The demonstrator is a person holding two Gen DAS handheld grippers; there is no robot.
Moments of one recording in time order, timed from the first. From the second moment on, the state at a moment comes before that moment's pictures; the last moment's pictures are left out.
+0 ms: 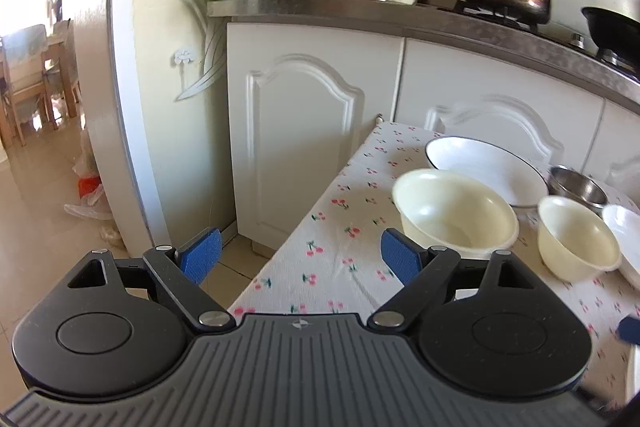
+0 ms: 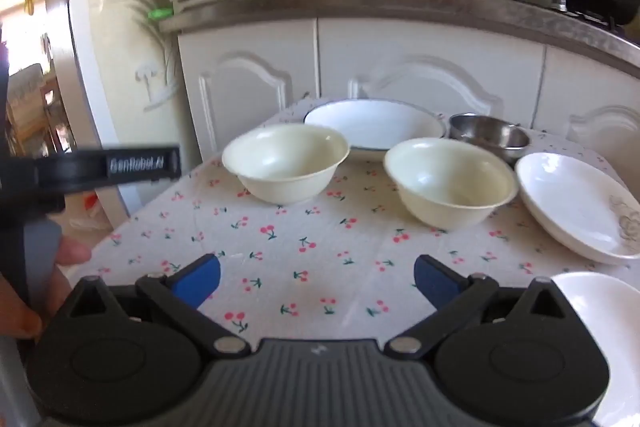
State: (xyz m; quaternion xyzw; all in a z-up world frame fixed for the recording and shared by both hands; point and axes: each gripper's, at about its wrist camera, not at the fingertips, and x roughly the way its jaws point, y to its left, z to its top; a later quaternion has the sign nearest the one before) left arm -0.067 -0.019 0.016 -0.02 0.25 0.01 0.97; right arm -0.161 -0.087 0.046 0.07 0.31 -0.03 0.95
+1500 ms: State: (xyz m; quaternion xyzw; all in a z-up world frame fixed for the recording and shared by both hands) left arm -0.236 -0.070 0.095 0.09 0.24 -0.15 0.95; right arm -0.343 -0.143 0.128 0.11 0.20 -0.21 0.95
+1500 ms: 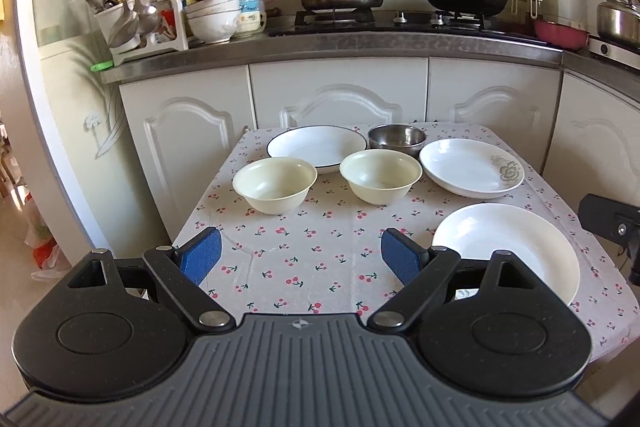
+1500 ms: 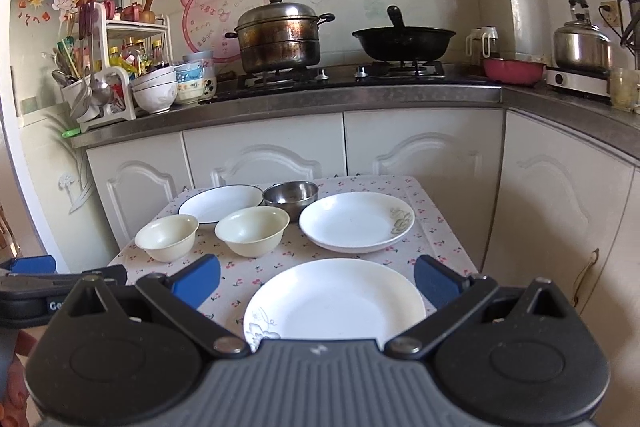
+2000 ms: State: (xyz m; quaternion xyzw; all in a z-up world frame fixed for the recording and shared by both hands) left arm -0.245 -0.074 0.097 0.10 0.23 -0.16 0.95; right arm -0.357 -0.137 0.139 0.11 0.18 -0.21 0.95
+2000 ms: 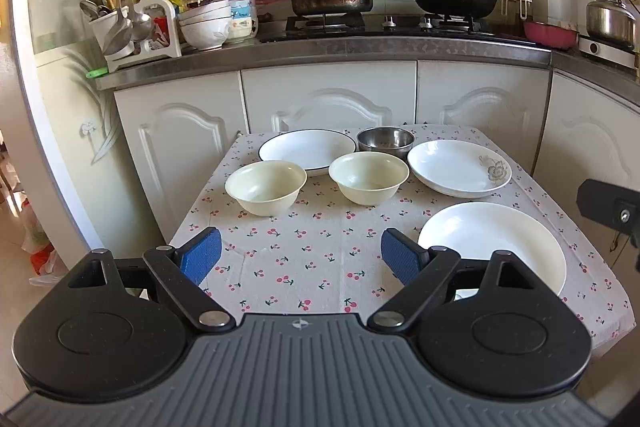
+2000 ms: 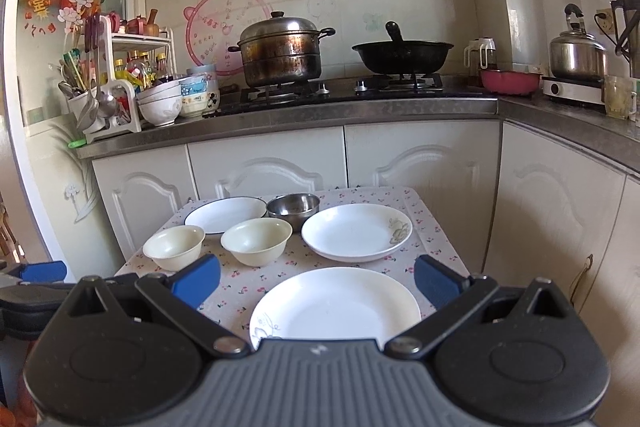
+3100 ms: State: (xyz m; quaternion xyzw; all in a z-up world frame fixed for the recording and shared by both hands) left arm -0.200 -0.096 0.040 0.04 0.29 -0.24 0.92; right arm -0.347 -0.216 0.056 0.25 0.22 -0.25 0.91
